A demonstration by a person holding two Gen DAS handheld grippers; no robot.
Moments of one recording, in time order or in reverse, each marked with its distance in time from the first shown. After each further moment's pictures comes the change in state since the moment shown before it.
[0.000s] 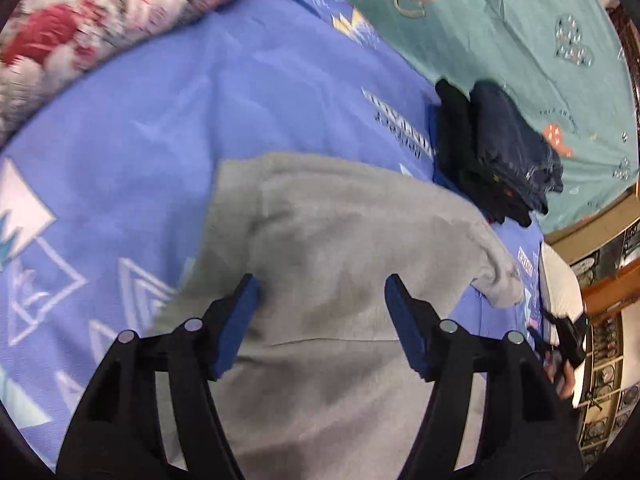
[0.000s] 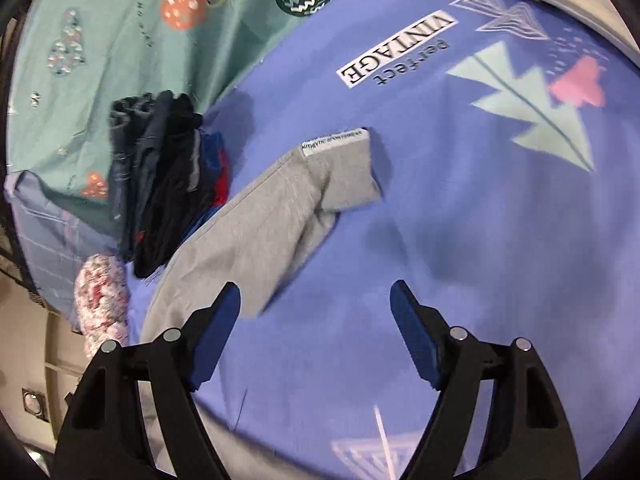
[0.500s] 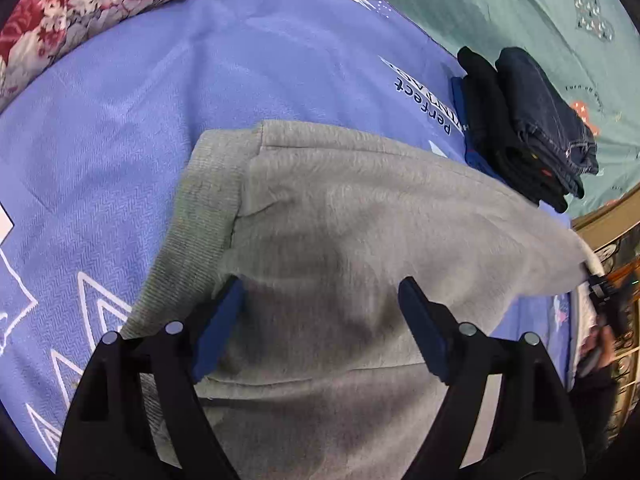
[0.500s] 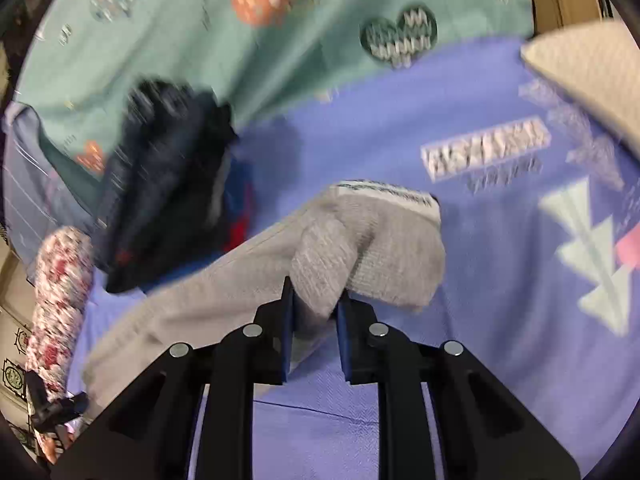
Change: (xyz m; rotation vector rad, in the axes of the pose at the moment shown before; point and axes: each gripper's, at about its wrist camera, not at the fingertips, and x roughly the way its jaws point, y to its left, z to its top) left arm 0.048 -0.001 -0.002 0.038 0.017 0.079; right arm 0.021 0.076 0.047 -0.314 -0.195 -0.045
